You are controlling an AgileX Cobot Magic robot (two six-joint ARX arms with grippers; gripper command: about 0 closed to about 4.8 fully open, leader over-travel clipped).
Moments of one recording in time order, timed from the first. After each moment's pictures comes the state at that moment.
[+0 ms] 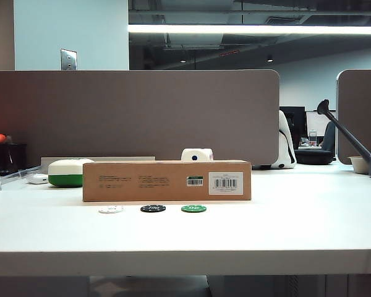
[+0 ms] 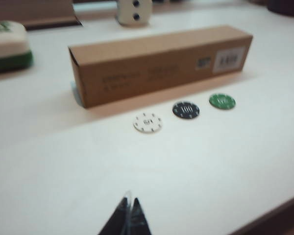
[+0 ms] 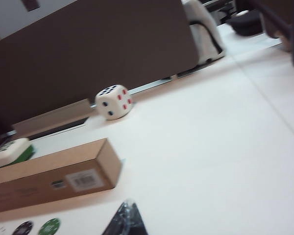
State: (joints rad) left arm -0.41 0.19 0.00 -0.02 0.03 0.02; right arm 0.01 0.00 0.01 0.04 -0.19 0.40
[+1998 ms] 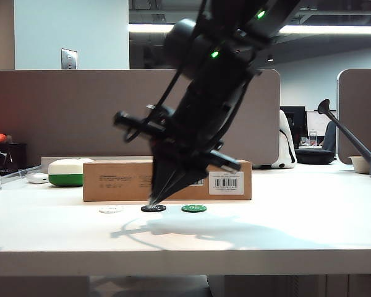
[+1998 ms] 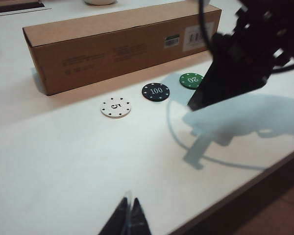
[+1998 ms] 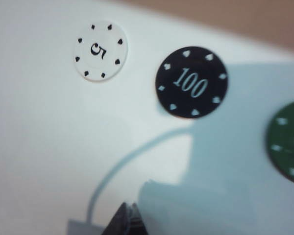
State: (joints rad) left arm -0.52 0.25 0.00 -0.03 0.02 0.02; right arm 0.77 1.88 1.25 -0.32 -0.18 0.42
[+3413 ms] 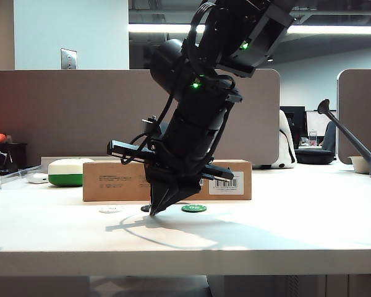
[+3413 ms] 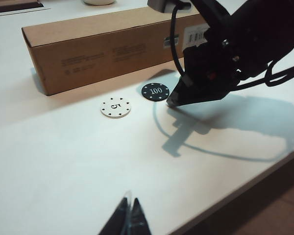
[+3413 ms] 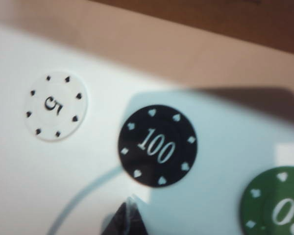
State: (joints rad) left arm -0.52 0.25 0.00 -0.03 0.02 0.02; right arm 0.78 1.97 1.26 -0.18 0.00 0.42
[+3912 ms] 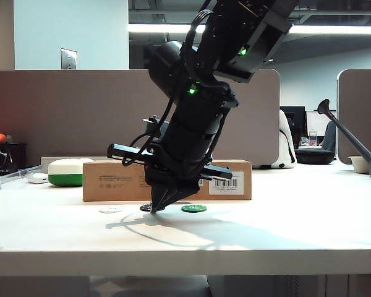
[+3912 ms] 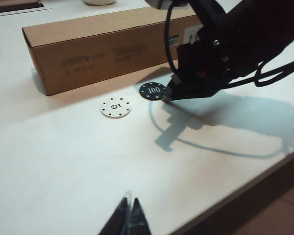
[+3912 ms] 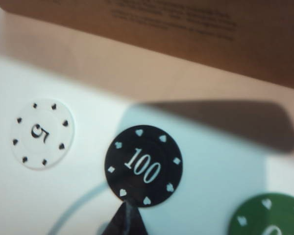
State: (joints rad) left arm -0.52 0.25 0.00 -0.03 0.02 0.02; right arm 0.78 1.99 1.26 -0.12 0.05 0.42
